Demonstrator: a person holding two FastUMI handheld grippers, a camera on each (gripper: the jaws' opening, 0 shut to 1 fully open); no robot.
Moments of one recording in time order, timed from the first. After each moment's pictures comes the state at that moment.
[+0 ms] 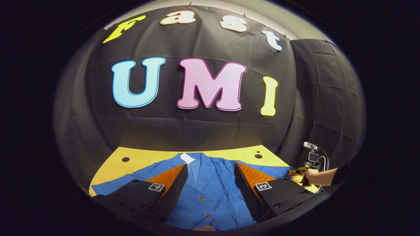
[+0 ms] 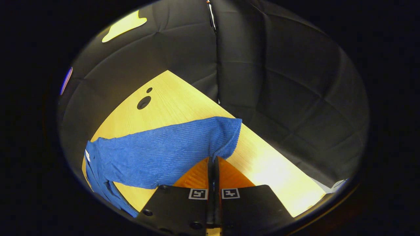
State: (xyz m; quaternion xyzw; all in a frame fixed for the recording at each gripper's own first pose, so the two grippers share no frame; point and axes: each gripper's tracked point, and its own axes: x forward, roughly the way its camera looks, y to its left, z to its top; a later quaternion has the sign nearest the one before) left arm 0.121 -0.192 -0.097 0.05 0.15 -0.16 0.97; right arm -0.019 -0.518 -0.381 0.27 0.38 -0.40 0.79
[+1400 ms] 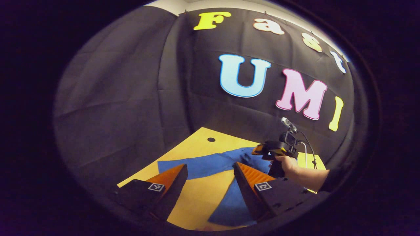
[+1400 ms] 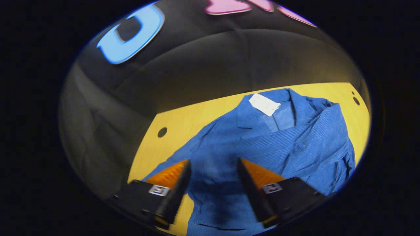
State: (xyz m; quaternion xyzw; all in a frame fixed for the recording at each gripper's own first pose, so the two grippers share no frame) left arm 0.009 0.134 -0.118 -0.07 0.17 0.14 0.97; right arm 0.235 0.042 -0.306 0.14 0.38 -0.01 0.91
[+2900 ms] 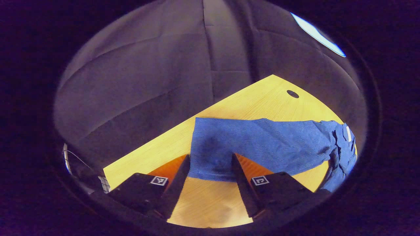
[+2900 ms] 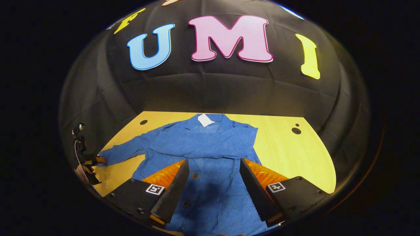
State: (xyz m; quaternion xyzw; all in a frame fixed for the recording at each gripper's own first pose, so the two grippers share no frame) left arm 0.089 0.293 -0.307 -0.14 0.37 0.32 0.86; right arm 0.040 -0.133 -0.218 0.02 0.30 -0.06 0.95
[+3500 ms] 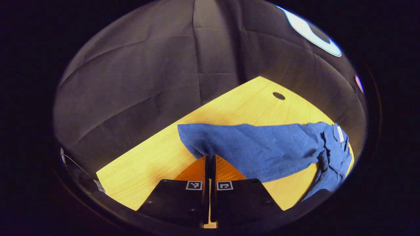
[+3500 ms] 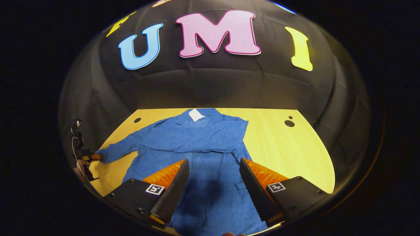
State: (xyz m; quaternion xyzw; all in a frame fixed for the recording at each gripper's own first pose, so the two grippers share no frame) left arm 0.120 0.273 -0.285 -0.15 0.35 0.29 0.88; right arm 0.027 -0.166 -0.224 0.03 0.31 -0.08 0.94
